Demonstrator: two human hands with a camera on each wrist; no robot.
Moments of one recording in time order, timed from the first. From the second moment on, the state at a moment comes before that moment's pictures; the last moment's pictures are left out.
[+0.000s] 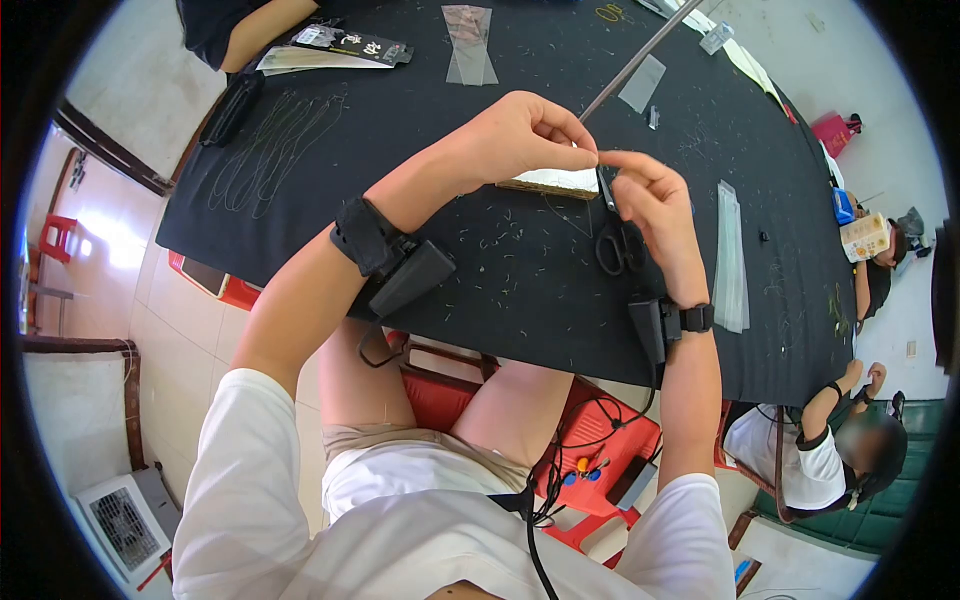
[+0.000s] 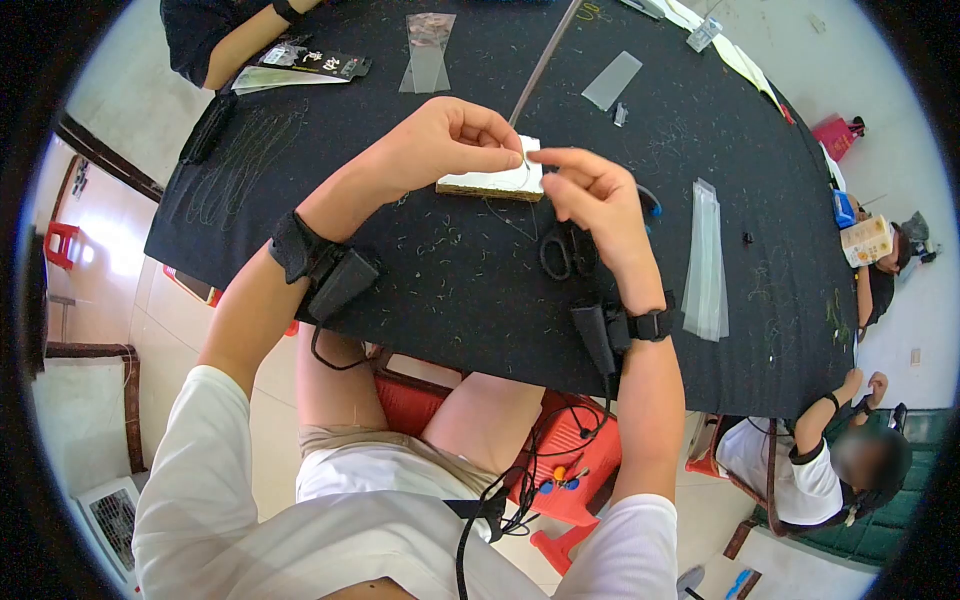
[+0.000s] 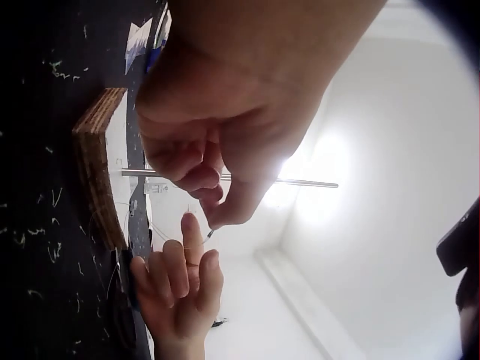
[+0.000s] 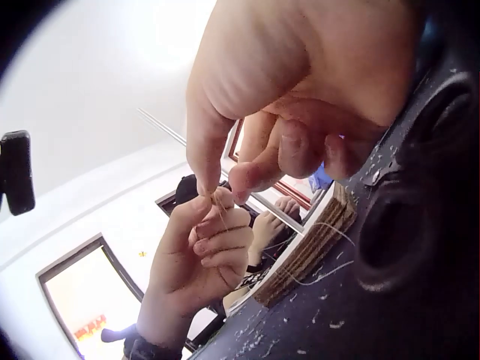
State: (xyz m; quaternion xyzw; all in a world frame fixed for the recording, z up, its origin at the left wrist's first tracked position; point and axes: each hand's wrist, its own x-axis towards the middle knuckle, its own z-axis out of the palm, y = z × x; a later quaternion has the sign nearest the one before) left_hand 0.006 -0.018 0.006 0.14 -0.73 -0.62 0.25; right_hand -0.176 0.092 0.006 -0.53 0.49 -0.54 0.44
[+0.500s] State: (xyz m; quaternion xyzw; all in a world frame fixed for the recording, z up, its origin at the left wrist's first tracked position) left_hand 0.009 -0.015 0.008 0.13 -0.77 -0.59 0.20; right_hand -0.171 0.091 0.004 -0.58 0.50 -0.47 0.44
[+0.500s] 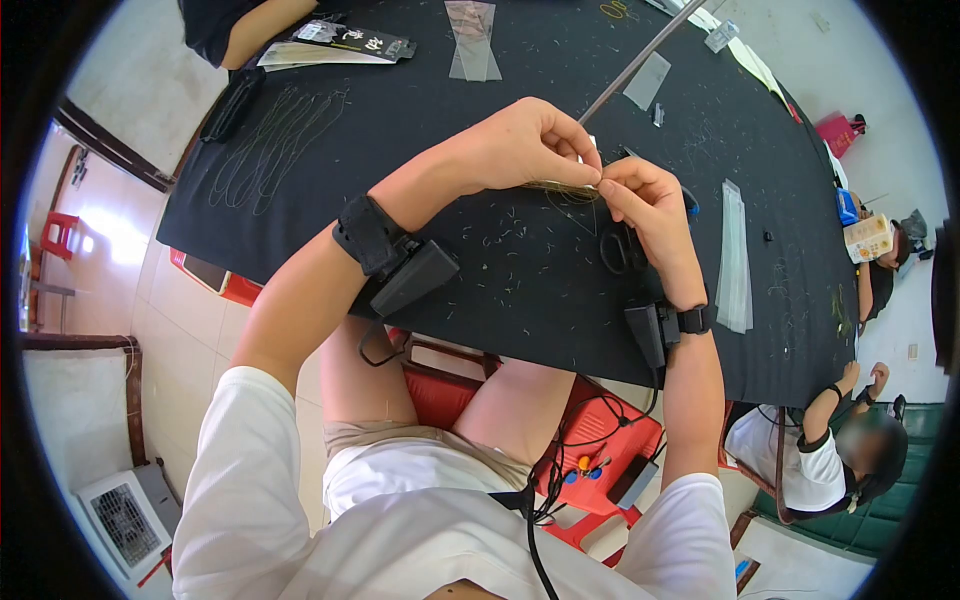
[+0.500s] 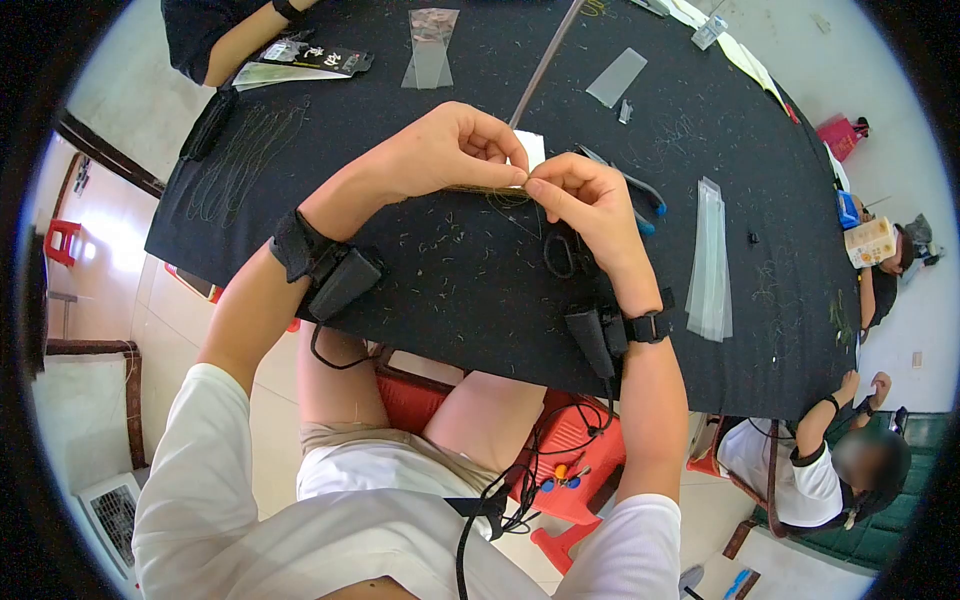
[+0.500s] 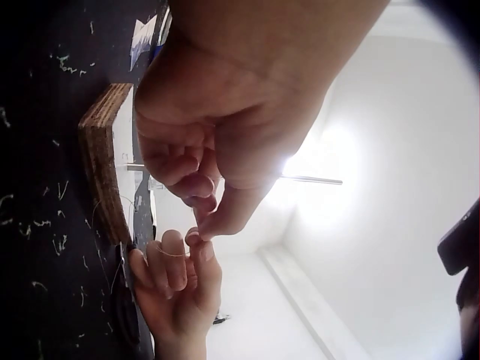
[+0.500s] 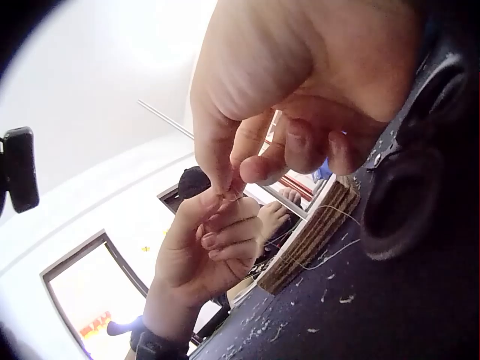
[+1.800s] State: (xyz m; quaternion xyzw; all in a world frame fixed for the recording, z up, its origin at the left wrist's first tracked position) left_hand 0.007 -0.025 0.004 0.28 -0.54 -0.65 0.45; right_hand -0.143 0.147 0.127 -0.82 0.26 -0.51 -0.09
